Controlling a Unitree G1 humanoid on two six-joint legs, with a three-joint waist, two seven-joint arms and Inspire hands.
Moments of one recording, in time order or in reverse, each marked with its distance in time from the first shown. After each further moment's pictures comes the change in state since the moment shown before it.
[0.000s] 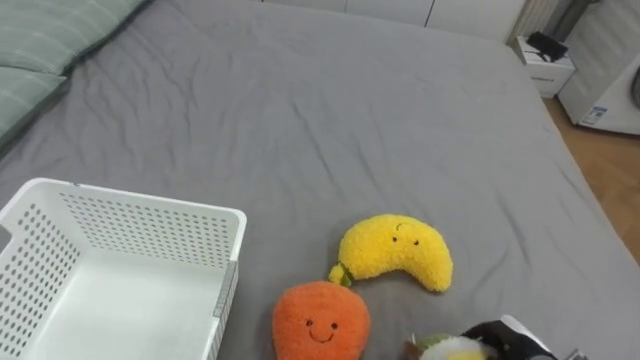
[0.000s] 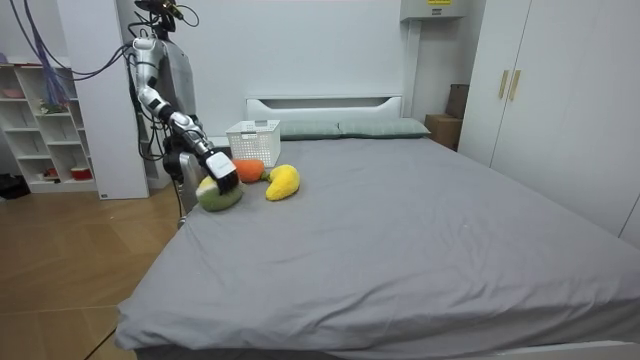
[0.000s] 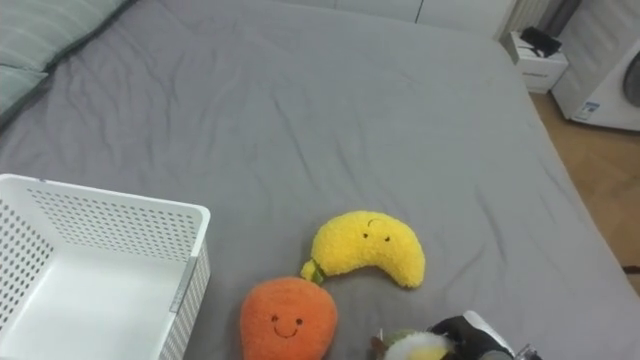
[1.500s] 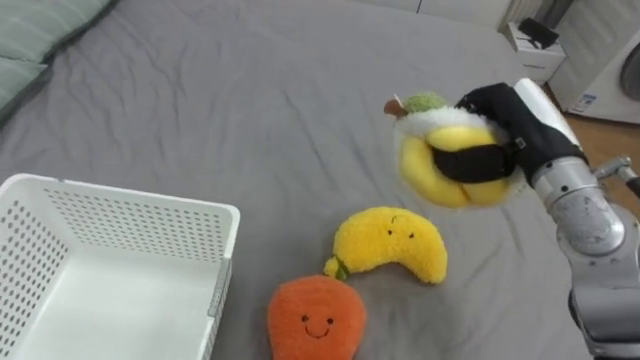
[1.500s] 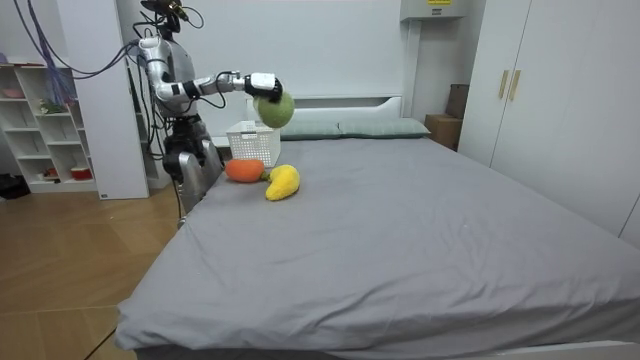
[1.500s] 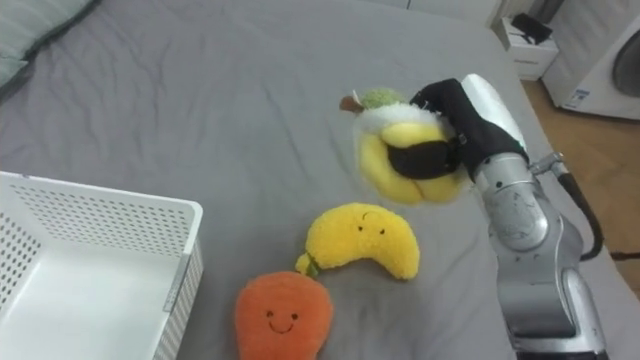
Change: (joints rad) left arm -0.076 -0.007 0.027 0.032 -0.030 -0.079 -0.025; right arm -0.296 -0.065 -0.044 -0.751 0.105 0.024 0.056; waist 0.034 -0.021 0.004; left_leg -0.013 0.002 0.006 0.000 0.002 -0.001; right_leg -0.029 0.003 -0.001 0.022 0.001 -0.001
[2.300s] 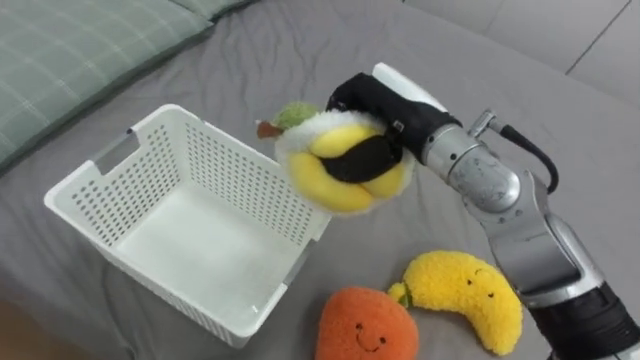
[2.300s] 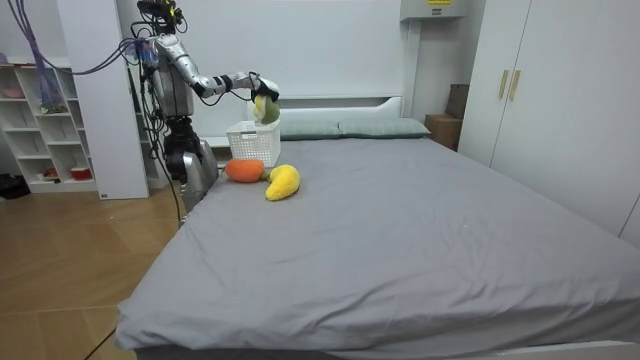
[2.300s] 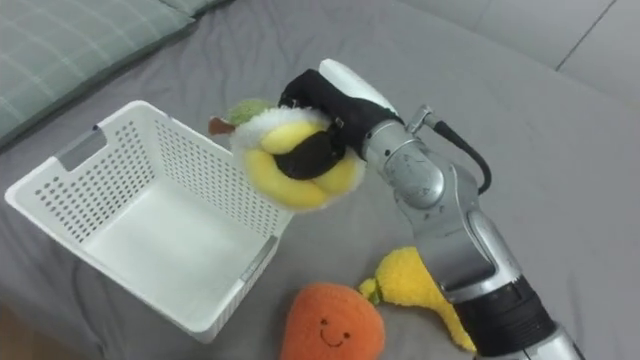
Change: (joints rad) left arm 0.003 0.019 0.004 0.039 -0.038 0.016 -0.005; right arm -0.236 0.015 0.348 0.096 0.081 0.044 0.074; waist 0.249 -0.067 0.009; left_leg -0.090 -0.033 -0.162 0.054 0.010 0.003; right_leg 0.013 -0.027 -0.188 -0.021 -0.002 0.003
